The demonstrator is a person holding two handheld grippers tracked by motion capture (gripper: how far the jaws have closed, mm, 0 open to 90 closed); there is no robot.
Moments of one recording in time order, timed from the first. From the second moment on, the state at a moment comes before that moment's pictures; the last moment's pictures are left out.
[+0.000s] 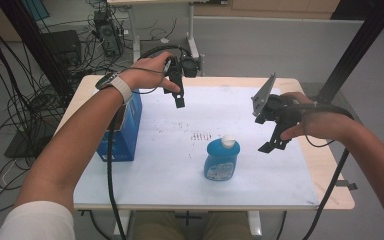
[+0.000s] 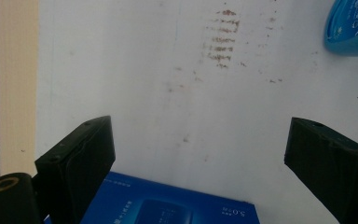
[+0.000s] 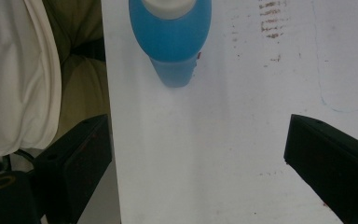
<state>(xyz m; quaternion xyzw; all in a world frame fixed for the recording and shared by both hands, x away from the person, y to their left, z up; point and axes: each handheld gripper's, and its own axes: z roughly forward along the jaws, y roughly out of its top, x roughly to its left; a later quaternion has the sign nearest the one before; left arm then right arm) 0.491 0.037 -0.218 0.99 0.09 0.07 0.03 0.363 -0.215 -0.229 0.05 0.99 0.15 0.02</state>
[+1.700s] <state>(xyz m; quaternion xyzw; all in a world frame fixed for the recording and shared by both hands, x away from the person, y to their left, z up) 0.483 0.039 -0.221 0.99 0.09 0.07 0.03 0.357 -0.224 -0.280 0.04 0.96 0.27 0.02</state>
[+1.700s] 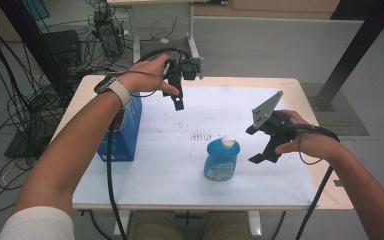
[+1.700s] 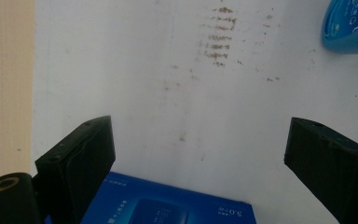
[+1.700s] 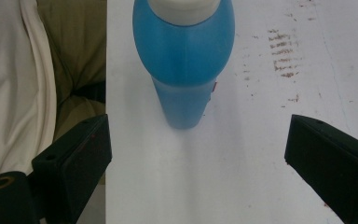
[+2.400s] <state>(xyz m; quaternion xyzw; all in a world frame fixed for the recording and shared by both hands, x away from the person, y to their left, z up) 0.481 0.039 -0.225 0.99 0.09 0.07 0.03 0.355 -0.224 -0.301 0.04 0.95 0.30 0.01</state>
